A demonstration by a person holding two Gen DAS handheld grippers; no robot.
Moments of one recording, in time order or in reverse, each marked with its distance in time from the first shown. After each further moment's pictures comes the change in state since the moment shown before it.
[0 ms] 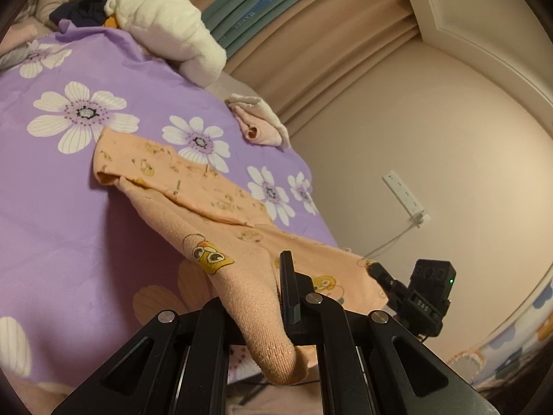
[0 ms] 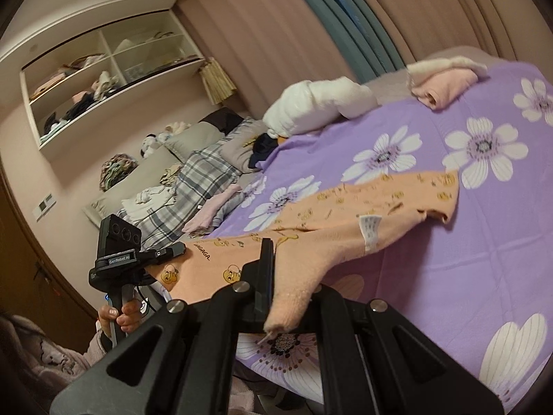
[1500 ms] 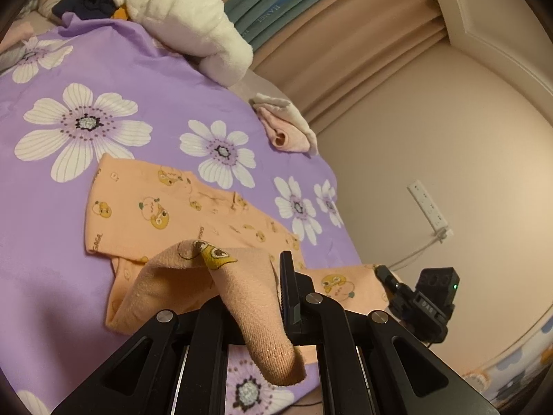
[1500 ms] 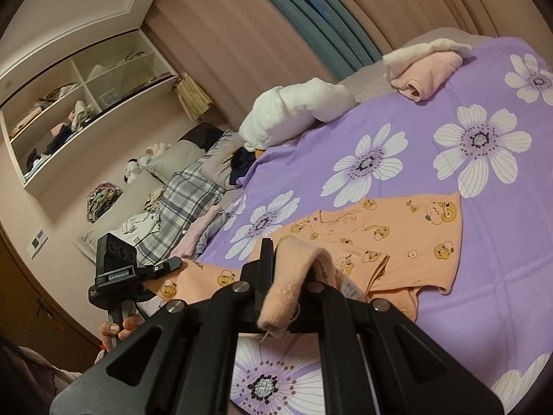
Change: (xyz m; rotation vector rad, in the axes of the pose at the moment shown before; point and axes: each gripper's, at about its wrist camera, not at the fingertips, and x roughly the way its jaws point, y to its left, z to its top) left arm 0.055 0.041 0.060 -0.053 0.030 0.073; right arm 0.050 -0.058 0.036 0.142 -0.018 -0.046
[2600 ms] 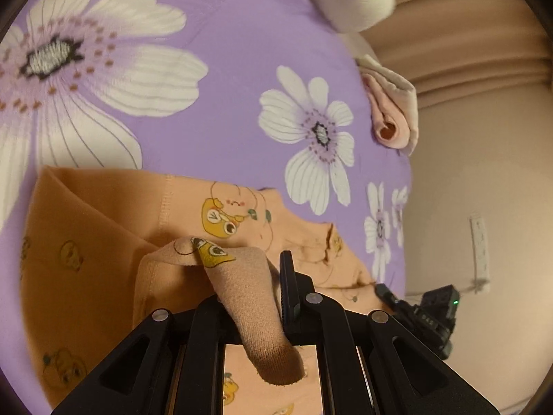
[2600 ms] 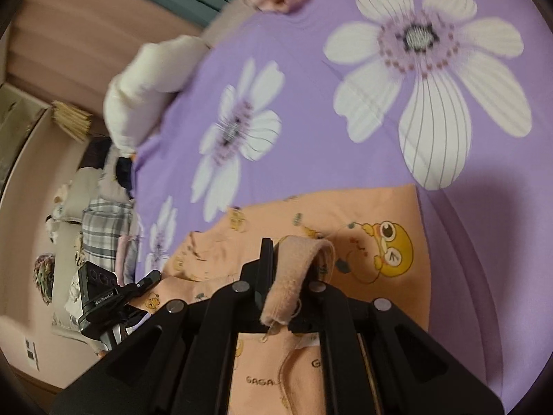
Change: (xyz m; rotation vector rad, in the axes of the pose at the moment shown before) left arm 0.168 0.118 0.091 -0.332 0.258 0.144; right arm 0.146 -0.162 0.057 0.420 0.260 -0.293
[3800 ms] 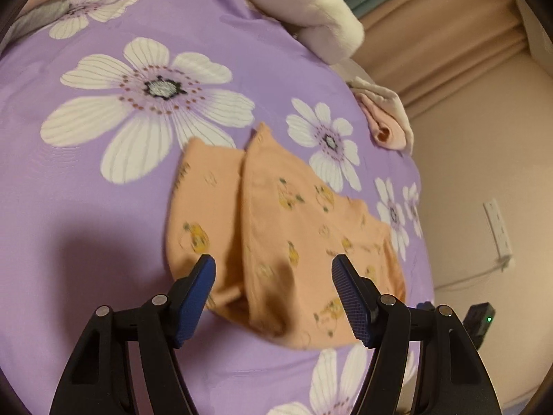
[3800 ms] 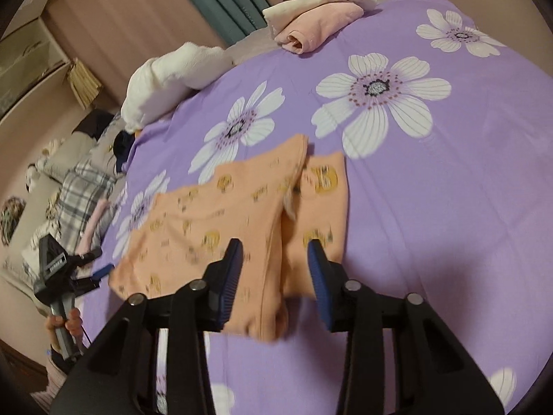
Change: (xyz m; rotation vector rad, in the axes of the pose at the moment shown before) left arm -0.093 0.014 -0.090 0.155 -0.178 0.120; right arm -0.100 0.002 -0.104 -0.271 -0.189 -0.139
